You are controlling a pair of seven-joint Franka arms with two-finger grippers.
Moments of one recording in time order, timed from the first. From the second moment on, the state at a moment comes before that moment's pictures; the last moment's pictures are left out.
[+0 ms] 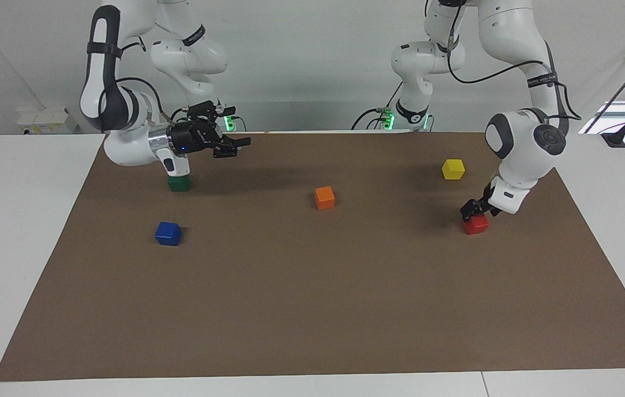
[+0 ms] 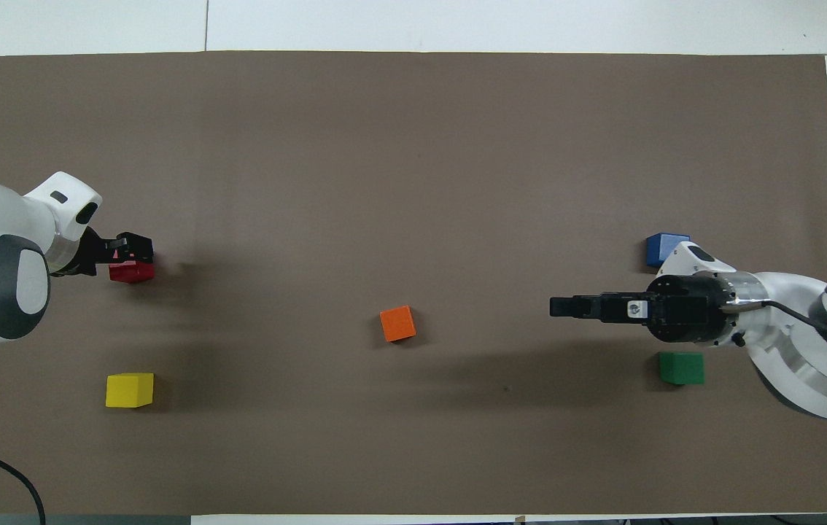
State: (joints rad) left arm 0.03 0.16 0.02 -2.10 -0.01 2.23 -0.08; right arm -0.02 -0.02 -0.05 -2.42 1.76 1.30 -0.85
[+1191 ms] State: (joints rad) left arm 0.03 0.17 0.01 -1.89 -0.13 2.02 -0.23; right arm 0.19 0.12 -0.04 -2.42 2.08 1.22 -0.92
